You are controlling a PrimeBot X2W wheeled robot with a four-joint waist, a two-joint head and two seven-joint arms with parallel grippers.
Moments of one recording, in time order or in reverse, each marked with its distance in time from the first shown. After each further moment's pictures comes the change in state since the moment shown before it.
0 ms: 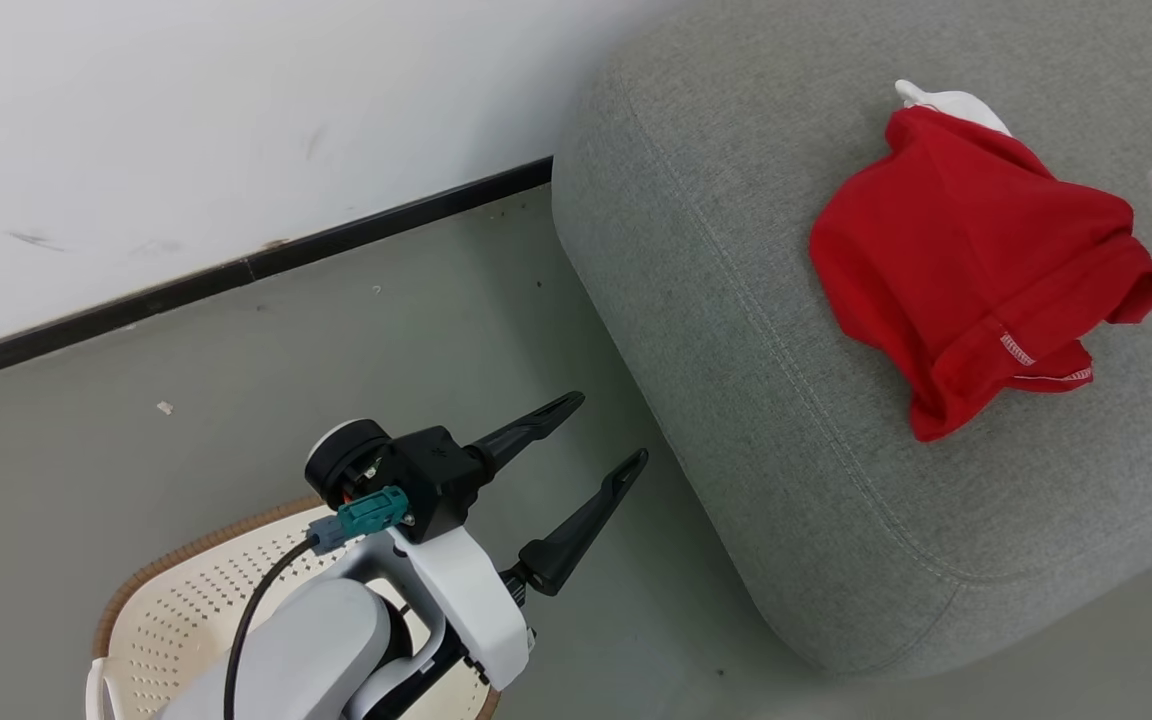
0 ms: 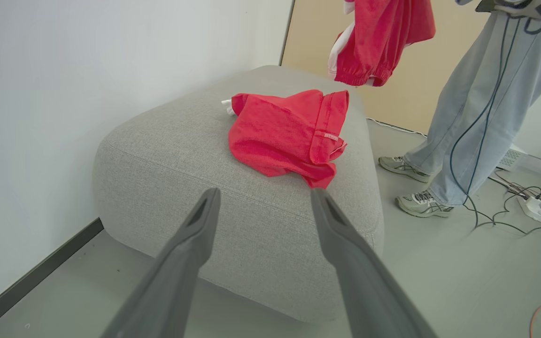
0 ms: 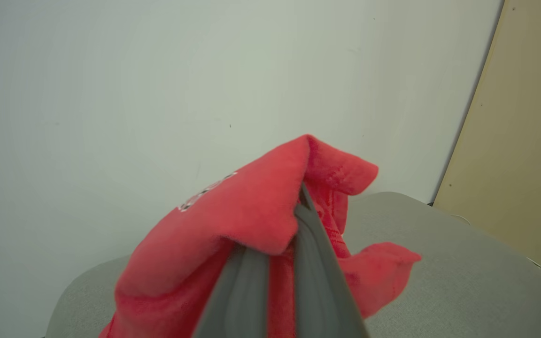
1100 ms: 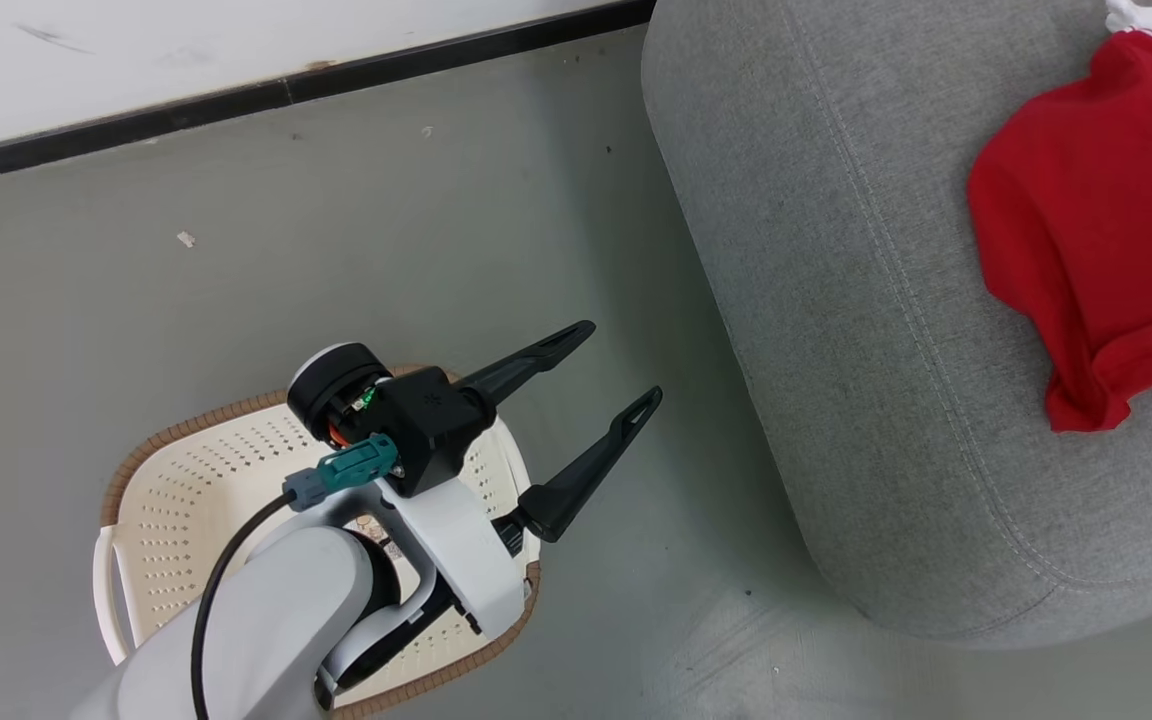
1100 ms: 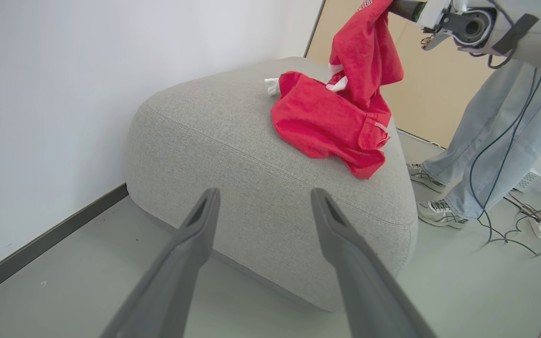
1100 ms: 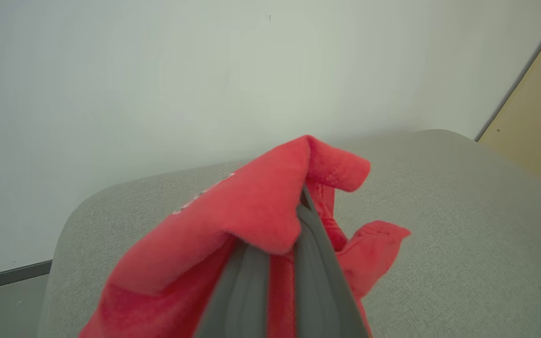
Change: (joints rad) left arm -0.085 0.038 0.016 -0.112 0.011 0.007 0.062; right arm -0.095 0.028 0.060 0.174 0.000 0.000 -0.003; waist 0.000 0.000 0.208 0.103
